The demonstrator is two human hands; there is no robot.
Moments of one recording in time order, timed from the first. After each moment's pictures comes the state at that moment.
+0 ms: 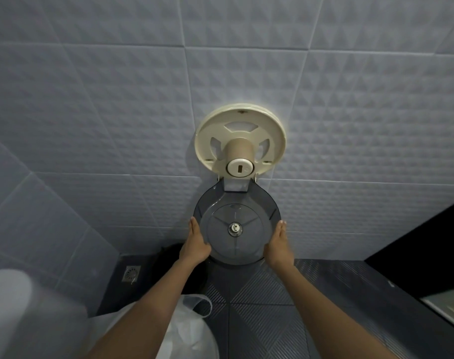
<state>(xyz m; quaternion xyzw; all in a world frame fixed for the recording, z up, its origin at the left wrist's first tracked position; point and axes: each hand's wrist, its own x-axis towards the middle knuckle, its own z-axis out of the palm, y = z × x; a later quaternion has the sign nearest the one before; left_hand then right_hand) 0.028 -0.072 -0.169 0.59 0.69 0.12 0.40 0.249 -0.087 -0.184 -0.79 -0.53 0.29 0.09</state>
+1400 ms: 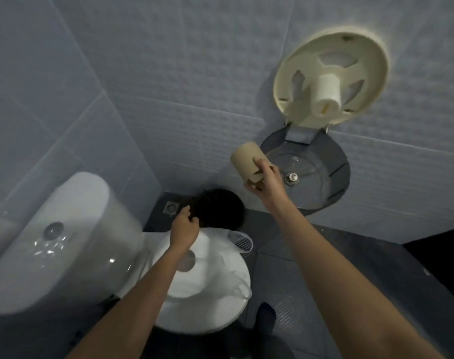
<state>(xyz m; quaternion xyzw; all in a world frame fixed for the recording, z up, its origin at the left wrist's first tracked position) -0.123 -0.208 -0.221 0.39 0.80 0.25 0.38 0.064 -0.093 -0.150 -0.57 -0.22 0.67 0.43</state>
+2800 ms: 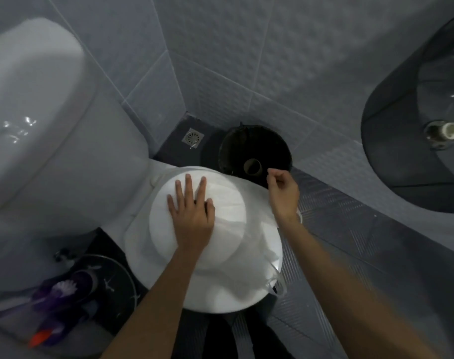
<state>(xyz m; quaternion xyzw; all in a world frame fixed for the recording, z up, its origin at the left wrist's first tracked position) -0.147 -0.265 -0.495 0.47 0.87 0.10 0.05 -0.001 -0.134 -0.454 -0.65 -0.51 0.47 0.31</state>
